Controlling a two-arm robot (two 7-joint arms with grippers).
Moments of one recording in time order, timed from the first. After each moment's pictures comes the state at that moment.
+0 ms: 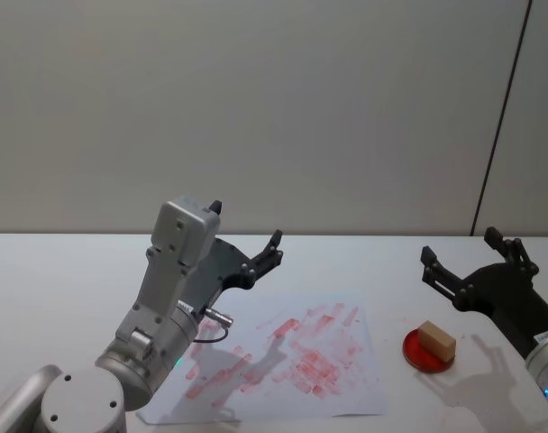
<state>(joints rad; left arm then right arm) -0.24 0.38 0.45 -1.63 -0.20 0.01 -0.01 -0.01 0.34 -0.23 -1.77 0.29 0.03 0.07</state>
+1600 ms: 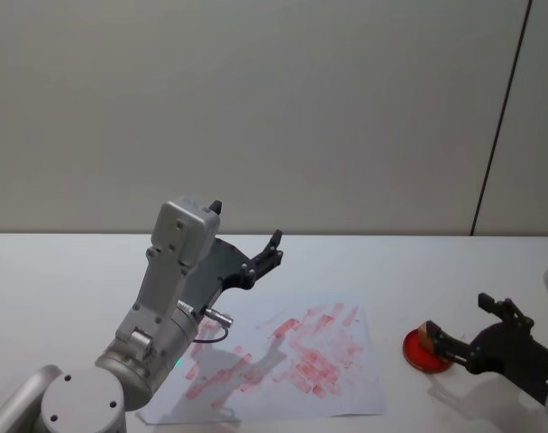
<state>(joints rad) -0.24 0.38 0.45 -1.63 -0.20 0.01 -0.01 -0.01 0.42 -0.19 -1.64 0.29 0.14 0.29</state>
